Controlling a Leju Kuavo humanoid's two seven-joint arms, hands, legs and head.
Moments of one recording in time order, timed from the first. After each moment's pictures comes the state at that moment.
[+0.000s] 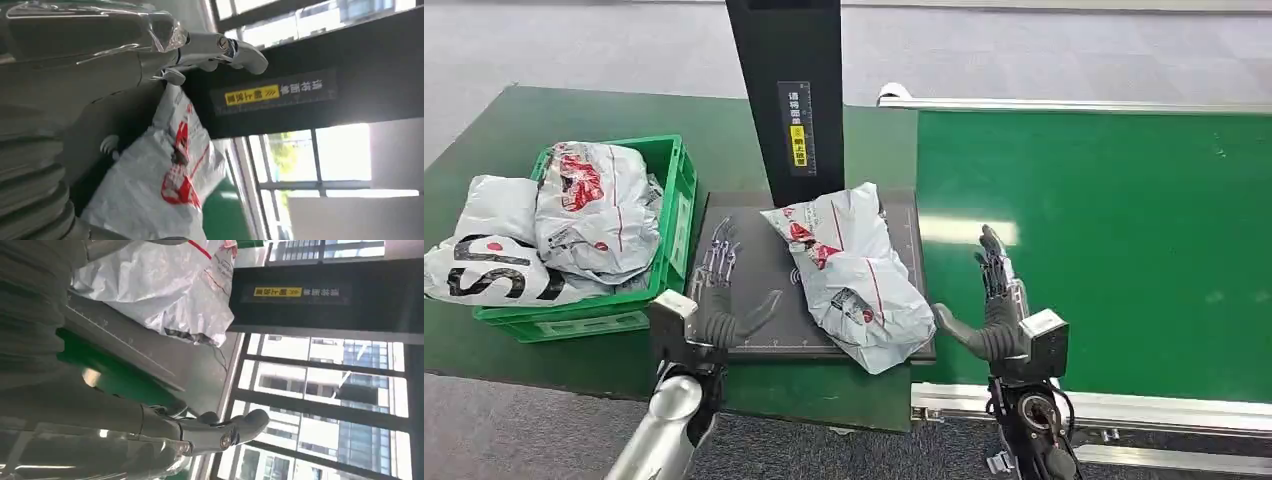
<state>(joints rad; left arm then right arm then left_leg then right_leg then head) -0.29 -0.13 -0.34 -1.16 -0.07 0.08 -0.59 -0.19 0.02 0.19 -1.27 0.02 -0.07 -0.58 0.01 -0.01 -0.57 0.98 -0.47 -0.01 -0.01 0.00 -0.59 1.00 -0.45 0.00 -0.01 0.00</state>
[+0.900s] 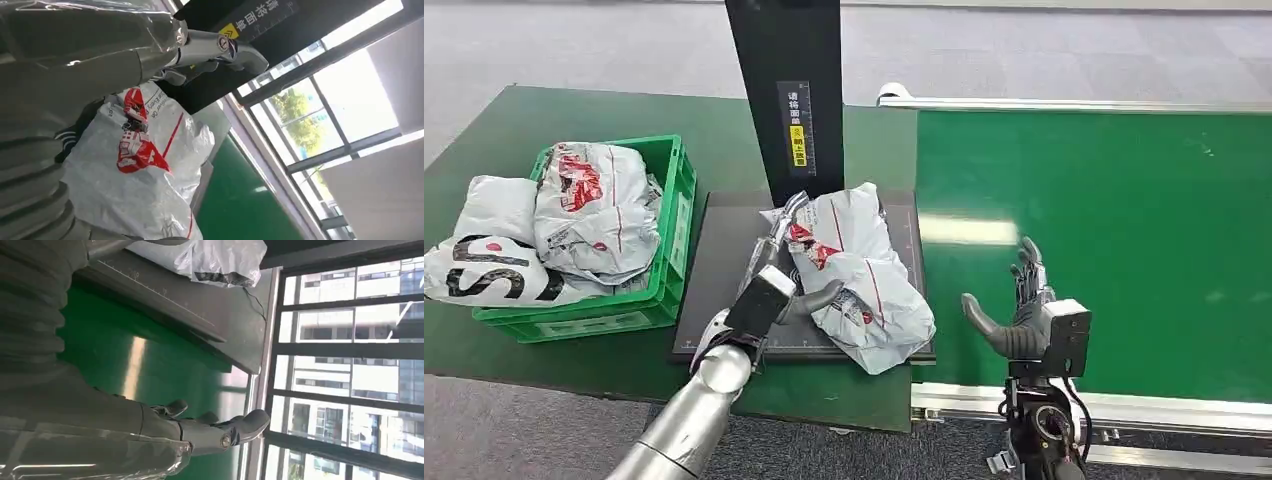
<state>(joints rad) -0.47 -0.22 -0.42 -0.99 -0.37 0.13 -0.49 -0.14 0.07 0.08 -1.32 0.05 -0.15 -0.41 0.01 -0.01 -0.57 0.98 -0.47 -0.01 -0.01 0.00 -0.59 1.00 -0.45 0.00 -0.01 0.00</state>
